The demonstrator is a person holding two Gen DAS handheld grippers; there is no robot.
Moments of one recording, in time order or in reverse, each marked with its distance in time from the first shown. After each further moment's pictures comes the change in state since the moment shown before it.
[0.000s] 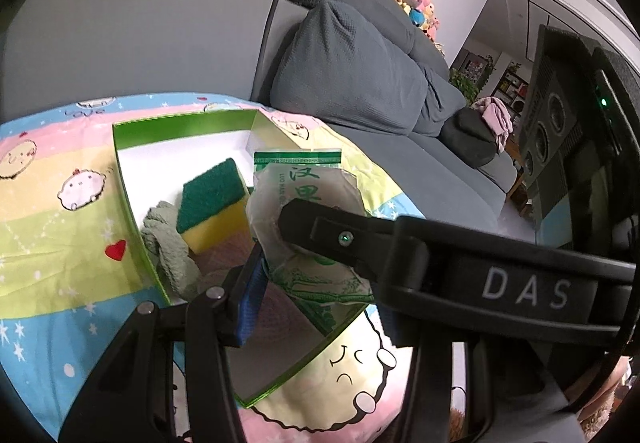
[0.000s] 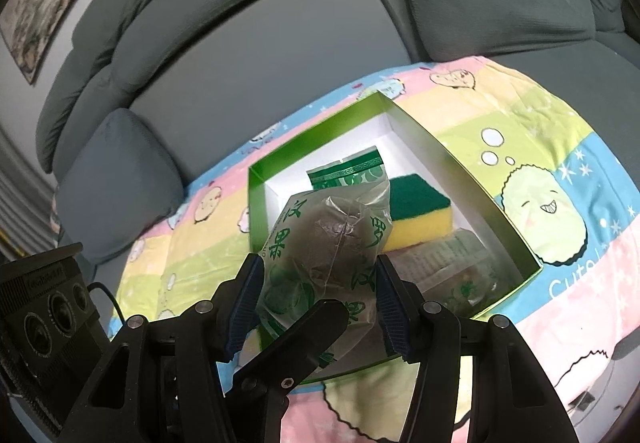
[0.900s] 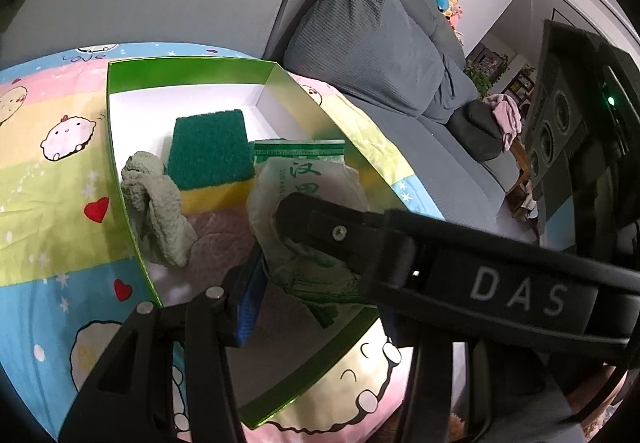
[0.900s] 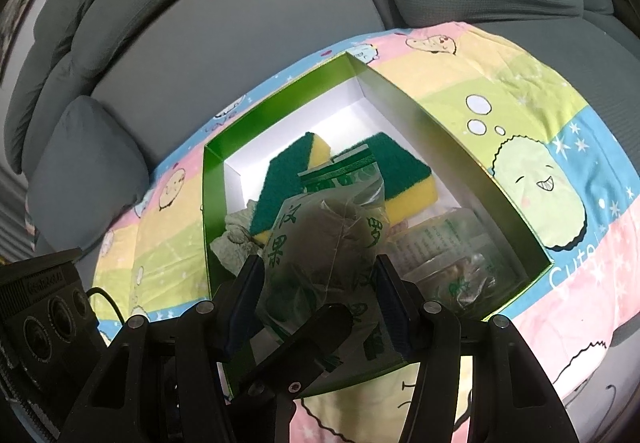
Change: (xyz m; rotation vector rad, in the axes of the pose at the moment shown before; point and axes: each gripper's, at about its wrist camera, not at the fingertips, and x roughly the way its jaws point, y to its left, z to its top) left arm 0.025 0.021 -0.011 -0.108 0.107 -0.012; right arm 0.034 -0.009 0.005 0.042 0.108 -0.089
